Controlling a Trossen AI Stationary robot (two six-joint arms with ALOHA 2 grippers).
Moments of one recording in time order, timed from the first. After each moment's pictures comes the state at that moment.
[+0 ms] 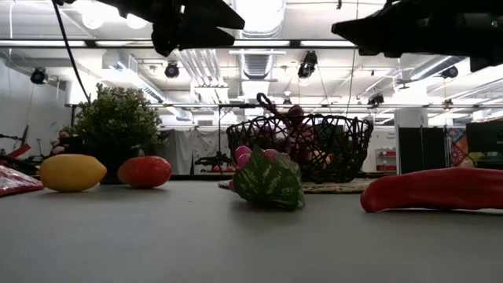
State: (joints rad) left arm -0.35 1.39 0.77 0.39 -0.69 -0.18; right arm 0.14 1.12 0.27 0.93 0.07 -0.42
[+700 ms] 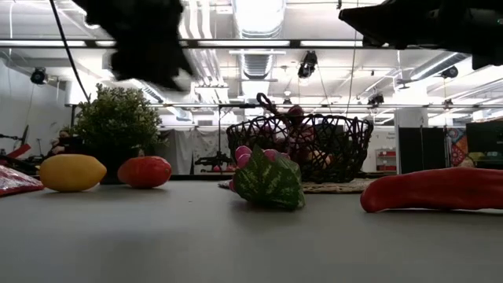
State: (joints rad) left arm -0.35 1.35 0.90 -0.41 -0.59 -0.84; right arm 0.14 1.07 0.26 0.95 0.03 -0.47
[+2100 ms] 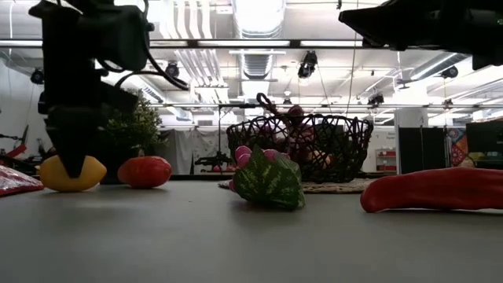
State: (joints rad) left arm -0.21 1.44 0.80 -1.02 -0.24 -0.96; right arm 0.14 1.07 0.26 0.94 0.03 -0.45
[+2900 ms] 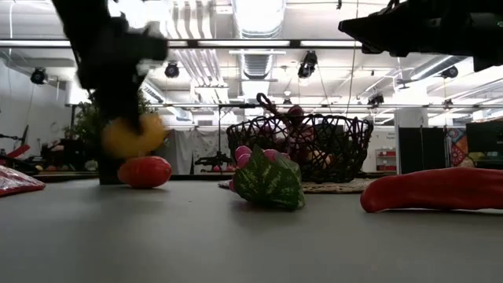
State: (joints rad) left arm -0.34 1.44 0.96 -0.81 -0.42 -0.92; right arm 0.14 1.07 0.26 0.89 0.03 -0.44
